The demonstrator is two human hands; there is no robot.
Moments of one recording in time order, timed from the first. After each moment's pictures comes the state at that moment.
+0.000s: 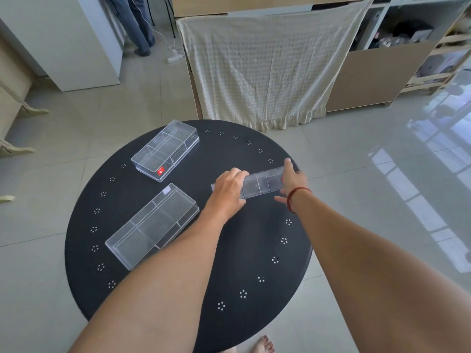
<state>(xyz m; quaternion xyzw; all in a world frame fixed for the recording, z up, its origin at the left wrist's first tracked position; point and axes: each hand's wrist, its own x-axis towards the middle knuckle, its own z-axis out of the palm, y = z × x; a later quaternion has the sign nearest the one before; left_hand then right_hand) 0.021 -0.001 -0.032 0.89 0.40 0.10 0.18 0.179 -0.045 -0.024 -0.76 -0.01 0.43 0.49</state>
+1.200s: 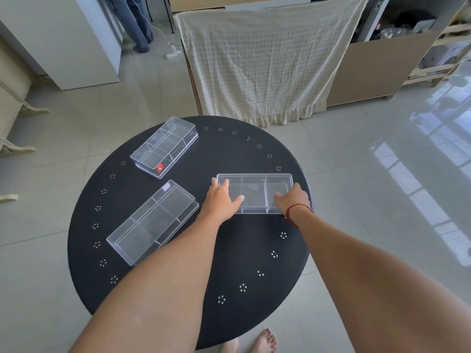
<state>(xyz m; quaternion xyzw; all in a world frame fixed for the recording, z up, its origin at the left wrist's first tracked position) 0.009 -0.015 -0.044 0.76 0.57 -0.01 0.32 0.168 -0.085 -0.047 -0.90 -0.22 0.33 0.20</state>
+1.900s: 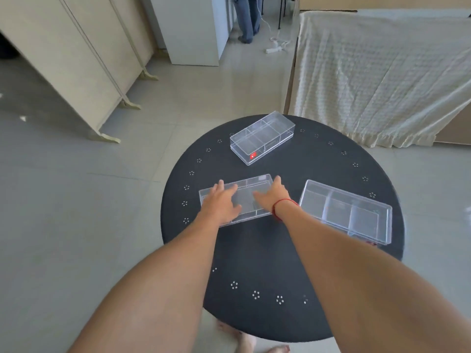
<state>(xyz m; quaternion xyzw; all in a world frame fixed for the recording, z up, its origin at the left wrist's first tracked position) -0.177 0.002 -0.033 0.70 0.67 -0.08 0.25 -0.030 0.007 -0.023 -0.76 -0.44 0.46 0.12</state>
